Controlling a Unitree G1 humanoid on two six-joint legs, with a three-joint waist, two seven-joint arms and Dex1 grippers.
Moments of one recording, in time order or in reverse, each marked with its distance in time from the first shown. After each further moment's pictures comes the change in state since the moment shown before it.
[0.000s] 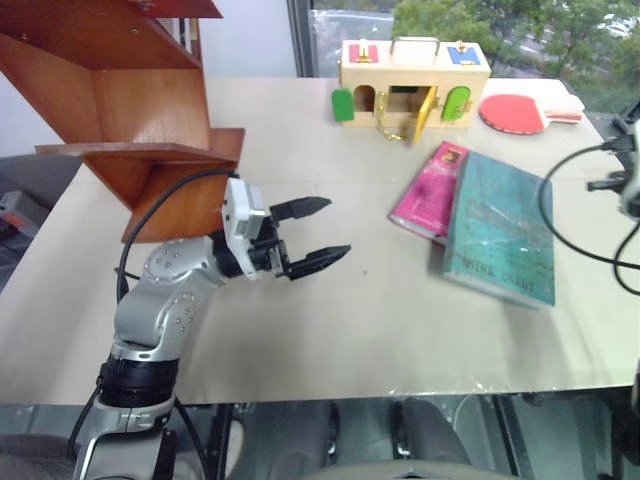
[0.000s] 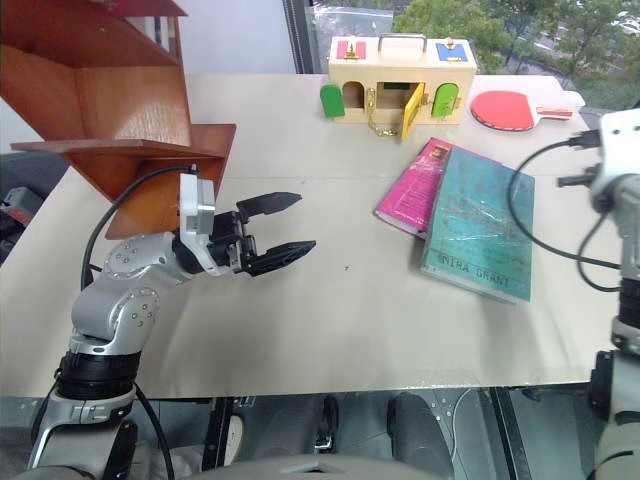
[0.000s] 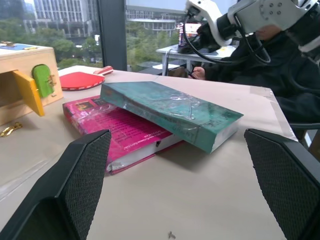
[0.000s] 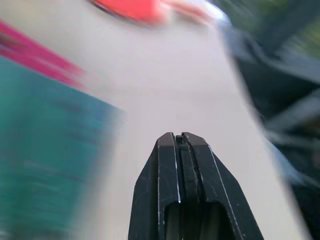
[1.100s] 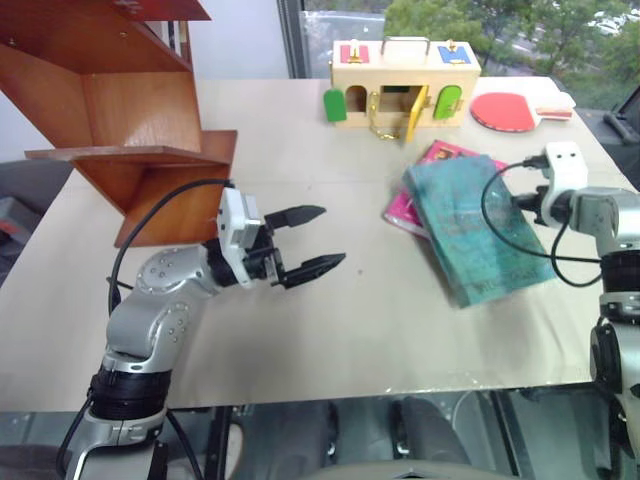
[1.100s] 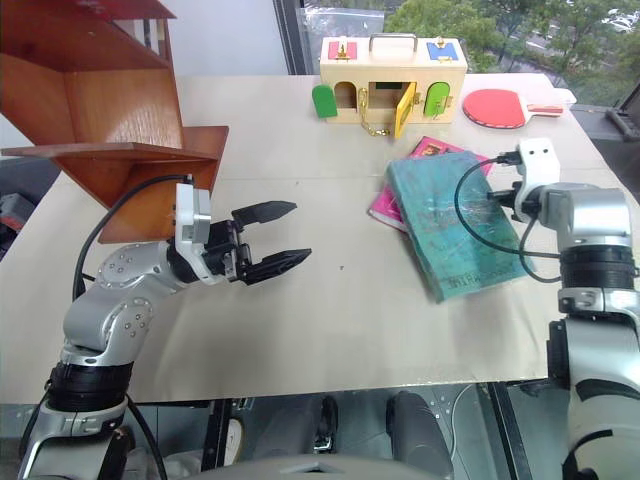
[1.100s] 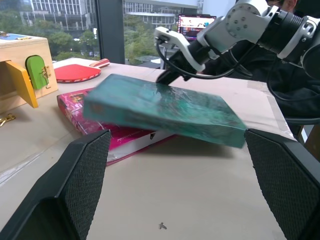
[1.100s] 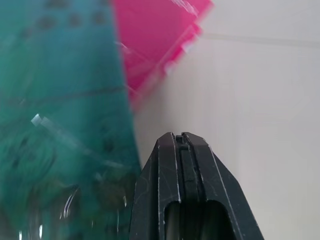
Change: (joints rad) left arm 0.058 0.023 0.013 -0.037 -0.009 0.003 0.013; right arm -0.227 0.214 0.185 0.423 0.058 -0.211 0.123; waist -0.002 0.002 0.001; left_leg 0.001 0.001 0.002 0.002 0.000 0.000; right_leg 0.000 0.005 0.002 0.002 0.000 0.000
